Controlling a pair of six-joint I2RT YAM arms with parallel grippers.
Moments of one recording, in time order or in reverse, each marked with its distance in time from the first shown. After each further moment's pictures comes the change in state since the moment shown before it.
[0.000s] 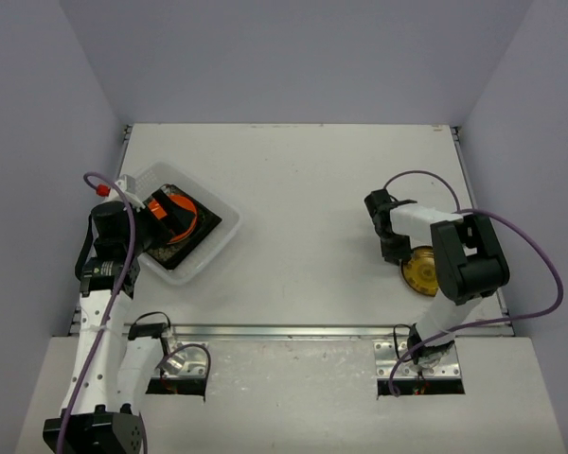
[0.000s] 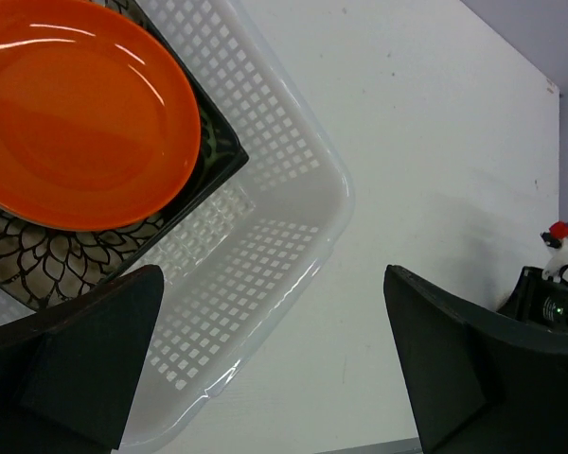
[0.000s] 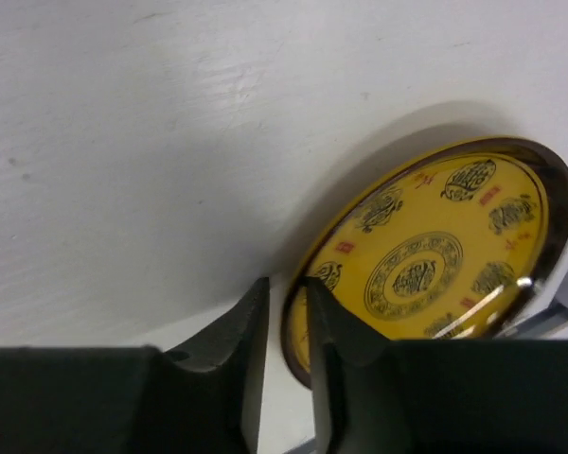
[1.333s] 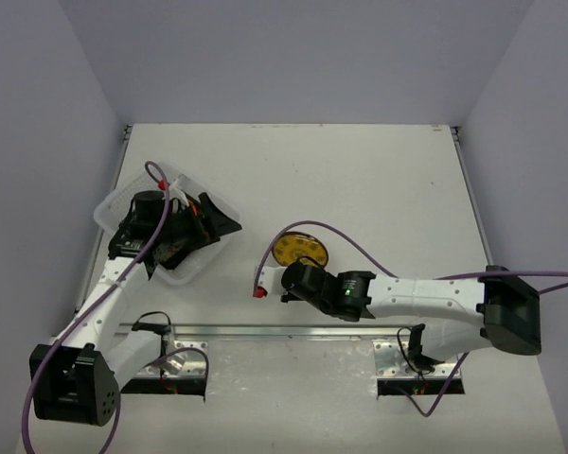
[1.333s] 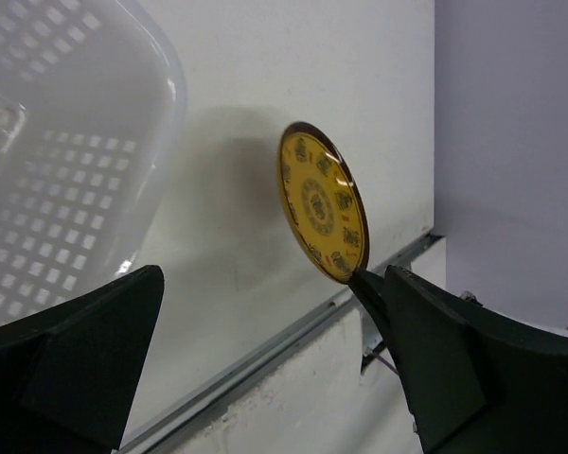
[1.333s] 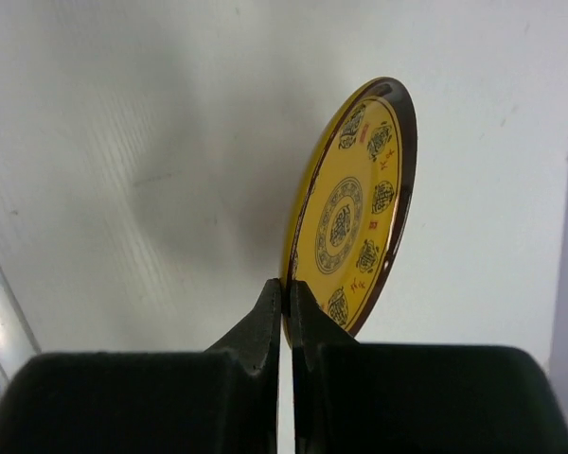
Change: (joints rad) left arm -0.207 0.275 -0.073 0.224 0.358 -0.131; right arm 0.999 -0.361 -0.108 0.384 -0.017 -0.748
